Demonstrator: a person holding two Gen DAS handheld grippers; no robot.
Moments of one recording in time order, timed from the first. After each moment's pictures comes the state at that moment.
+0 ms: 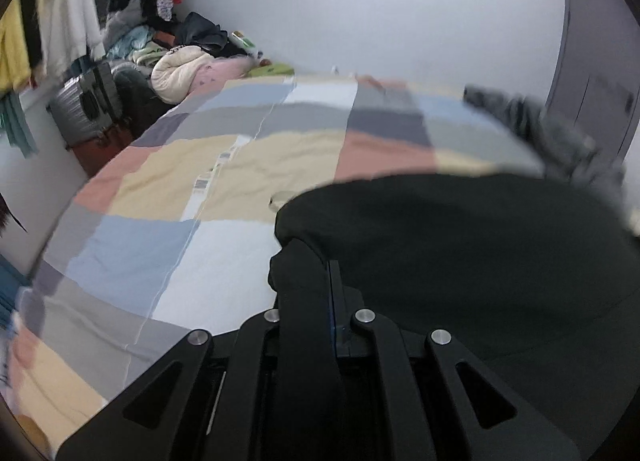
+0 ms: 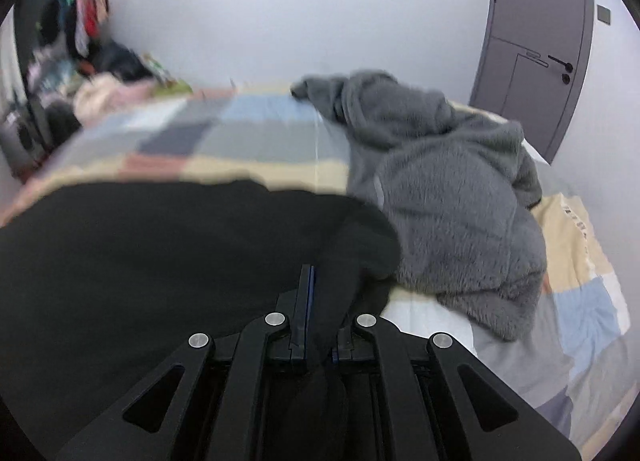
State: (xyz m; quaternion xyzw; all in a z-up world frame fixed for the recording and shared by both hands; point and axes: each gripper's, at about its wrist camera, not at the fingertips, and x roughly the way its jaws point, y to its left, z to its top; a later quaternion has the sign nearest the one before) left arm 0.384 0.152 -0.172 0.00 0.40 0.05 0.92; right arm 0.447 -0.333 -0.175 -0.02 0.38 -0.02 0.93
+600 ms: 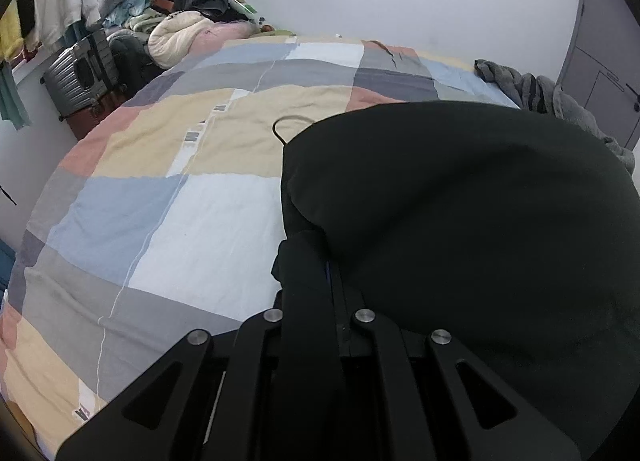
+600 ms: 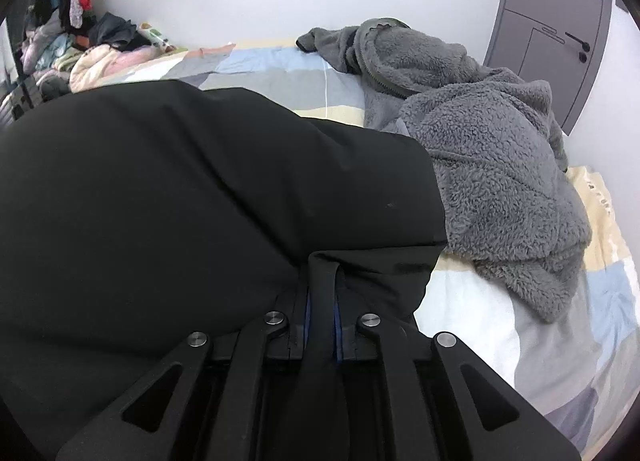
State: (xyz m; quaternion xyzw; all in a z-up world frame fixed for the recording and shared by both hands) left arm 0.387 0.161 -0.205 -0.03 0.43 0.04 0.90; right arm 0.462 -0.341 -0.217 0.00 0.42 0.00 0.91
